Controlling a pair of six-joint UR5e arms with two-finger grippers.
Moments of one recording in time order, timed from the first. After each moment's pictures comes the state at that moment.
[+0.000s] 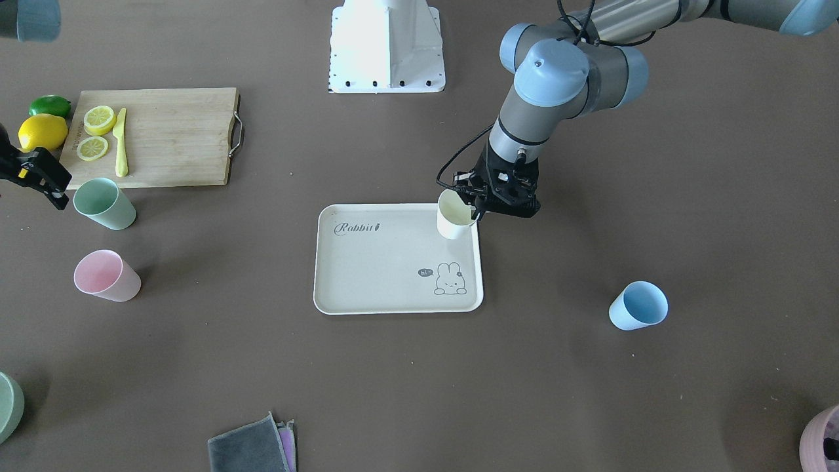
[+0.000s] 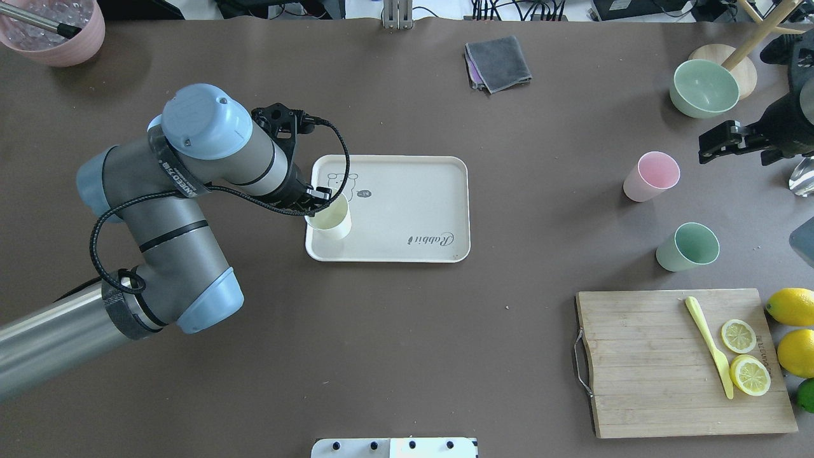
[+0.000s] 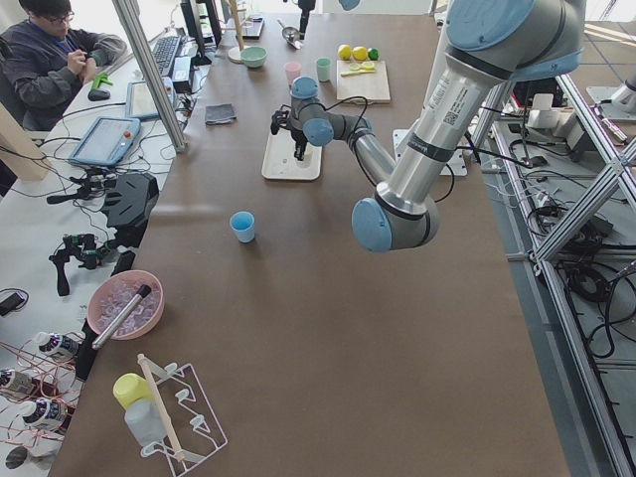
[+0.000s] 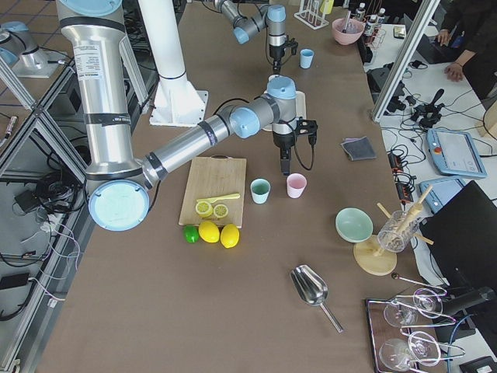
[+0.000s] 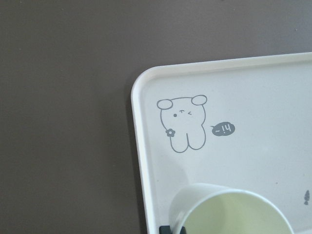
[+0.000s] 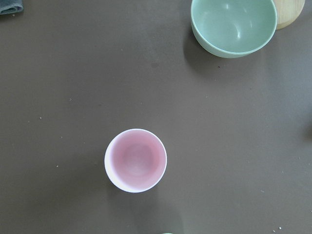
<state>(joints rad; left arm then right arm) -0.63 -2.16 -1.68 -1.77 -1.96 -1.02 1.09 -1.47 2.02 -1.58 2.08 0.75</state>
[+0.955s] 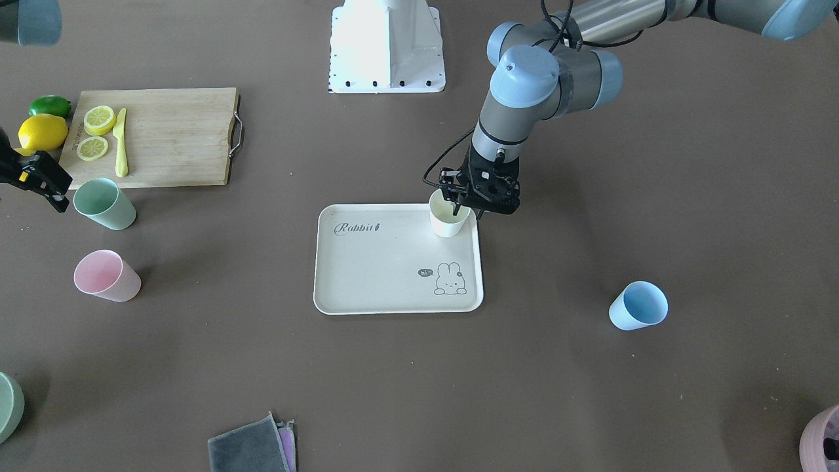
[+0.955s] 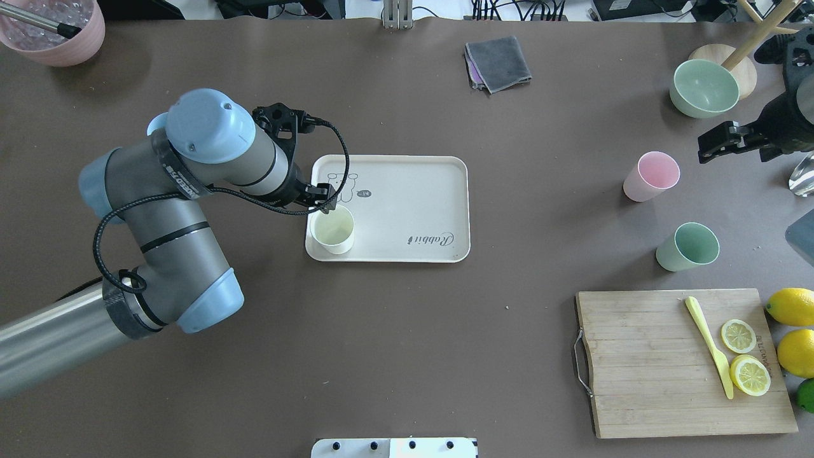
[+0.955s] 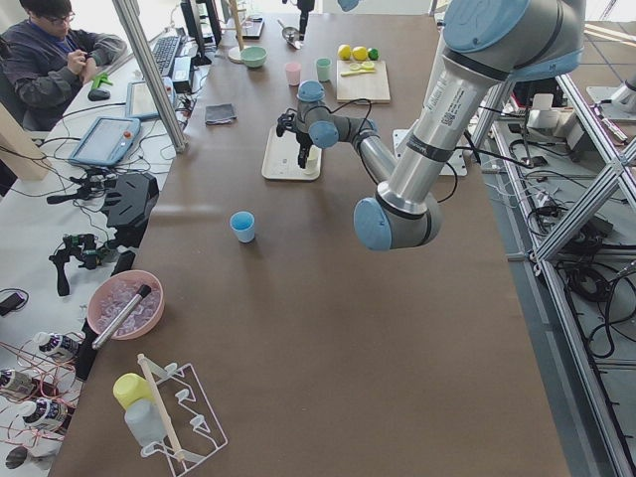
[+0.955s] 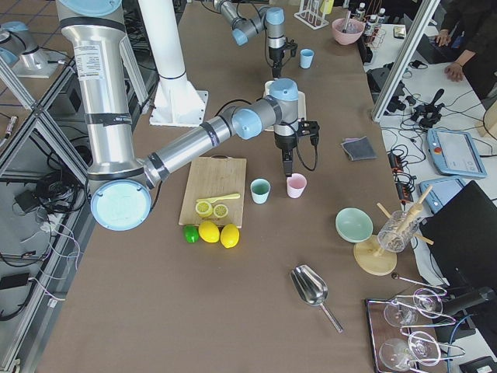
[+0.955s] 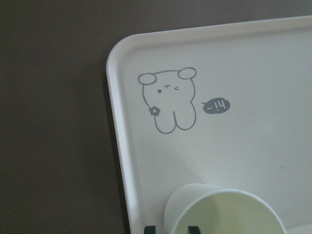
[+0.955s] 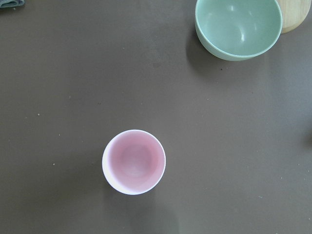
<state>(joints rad) -0.68 -2.15 -1.68 -1.76 -1.96 -0.98 1.11 -1.46 1.98 -1.58 2.08 0.66</state>
